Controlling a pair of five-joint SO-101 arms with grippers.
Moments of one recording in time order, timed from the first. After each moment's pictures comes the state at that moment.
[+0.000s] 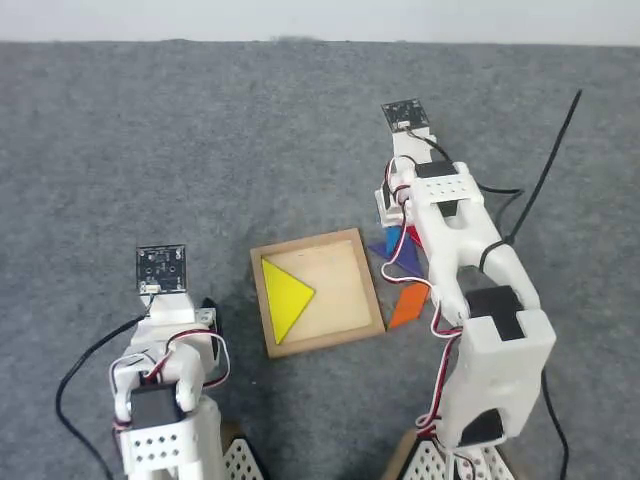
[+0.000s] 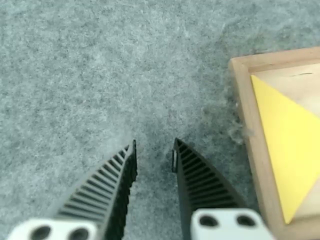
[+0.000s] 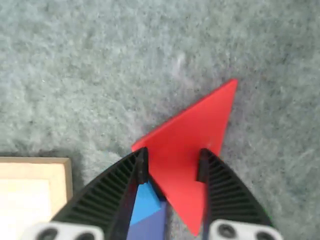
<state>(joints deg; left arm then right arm) -15.9 -102.9 96.8 70.6 1.3 -13.2 21.0 7.6 51.2 2.9</state>
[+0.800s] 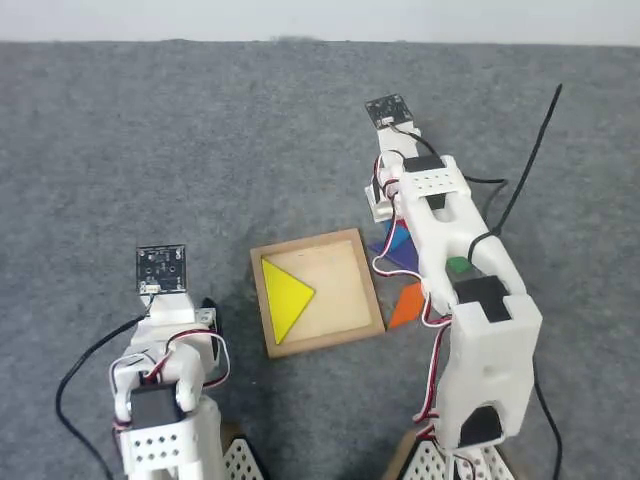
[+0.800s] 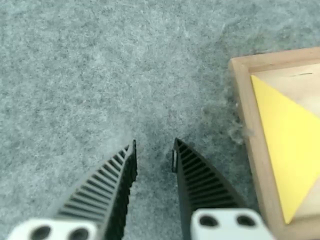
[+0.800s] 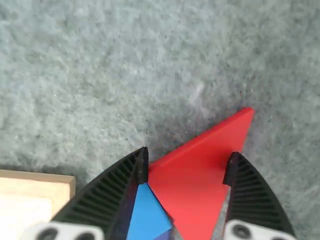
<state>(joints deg) -15.9 -102.9 96.8 70.6 1.3 -15.1 27.6 0.3 51.4 7.3</state>
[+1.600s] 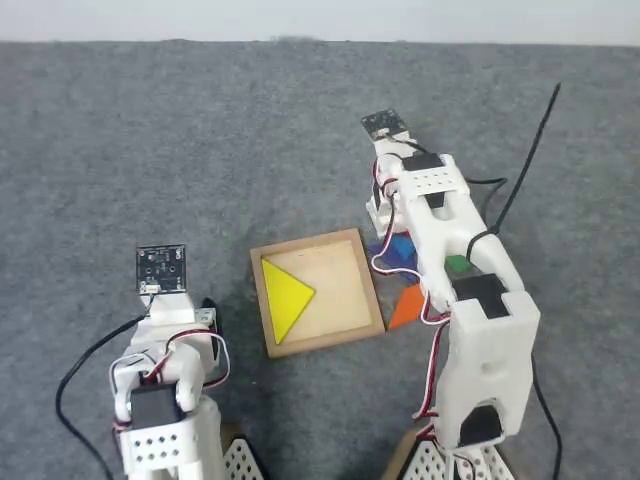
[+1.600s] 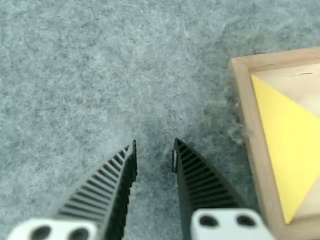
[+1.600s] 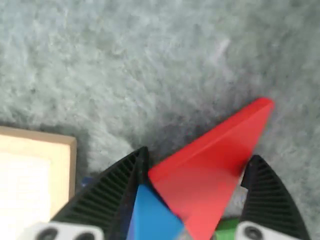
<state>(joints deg) -15.9 -102.9 96.8 70.6 1.3 -15.0 28.0 -0.6 60.7 9.8</state>
